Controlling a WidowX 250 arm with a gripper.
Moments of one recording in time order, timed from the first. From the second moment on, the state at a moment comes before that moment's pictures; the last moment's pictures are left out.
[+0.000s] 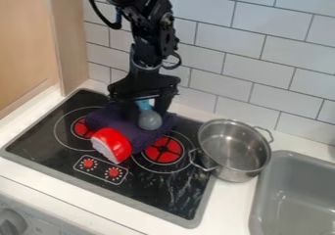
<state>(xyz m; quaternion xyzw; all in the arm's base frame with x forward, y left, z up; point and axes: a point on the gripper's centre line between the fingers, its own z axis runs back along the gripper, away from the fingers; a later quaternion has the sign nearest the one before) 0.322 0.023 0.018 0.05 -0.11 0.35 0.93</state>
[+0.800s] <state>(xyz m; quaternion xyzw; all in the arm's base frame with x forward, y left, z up) 0.298 0.019 0.092 0.05 -0.17 0.34 0.92</state>
